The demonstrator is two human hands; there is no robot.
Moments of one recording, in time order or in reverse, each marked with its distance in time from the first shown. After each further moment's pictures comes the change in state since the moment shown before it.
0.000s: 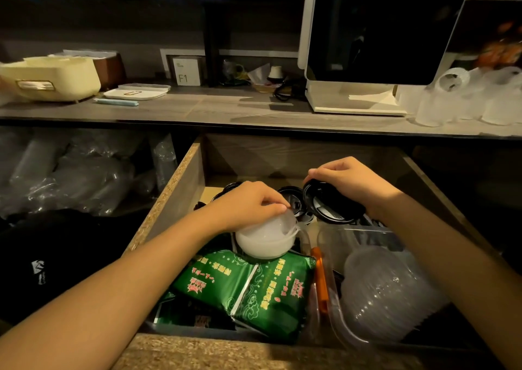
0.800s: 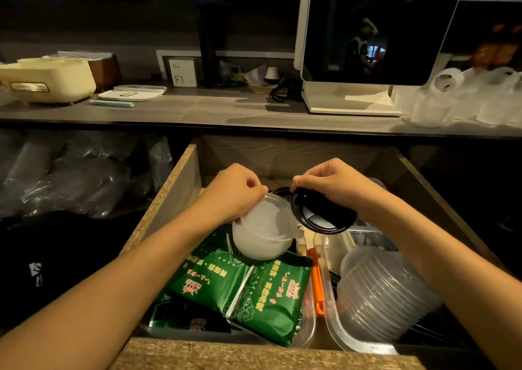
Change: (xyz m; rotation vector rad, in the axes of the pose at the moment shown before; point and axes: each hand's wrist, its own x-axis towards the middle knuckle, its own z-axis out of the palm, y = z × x) left_hand -0.005 0.013 -0.012 -0.084 0.301 -0.284; right_hand -0.003 -0.005 0.007 -0.119 -0.066 -0.044
